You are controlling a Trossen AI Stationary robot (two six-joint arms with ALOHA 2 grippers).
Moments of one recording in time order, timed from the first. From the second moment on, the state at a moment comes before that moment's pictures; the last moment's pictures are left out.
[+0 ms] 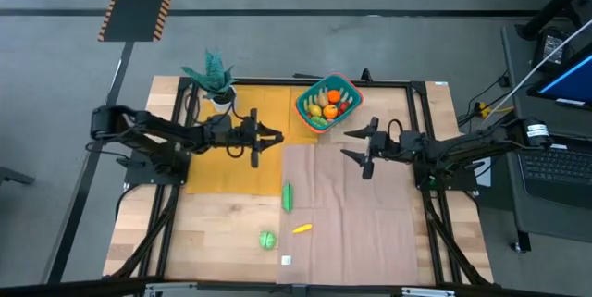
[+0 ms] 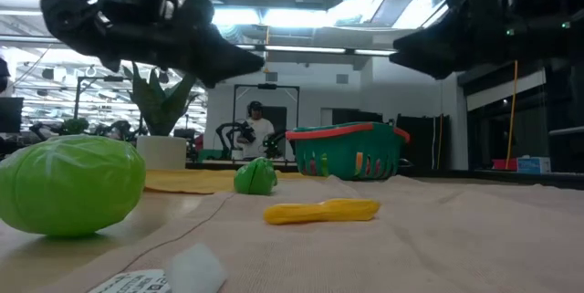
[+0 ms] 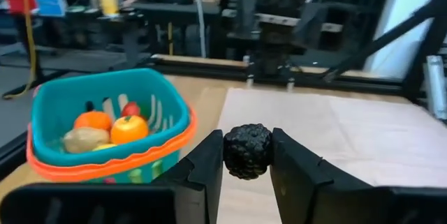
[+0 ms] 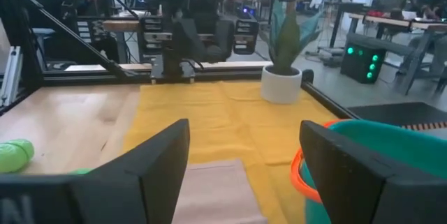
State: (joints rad) left arm 0.23 1.38 0.35 0.95 0.10 -0.04; right arm -0.02 1.03 0.17 0.85 0.18 -0.03
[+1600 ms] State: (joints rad) left arm 0.32 1.60 0.92 0.37 -0.05 0.04; right arm -0.02 1.03 0.17 0.77 0.45 0.06
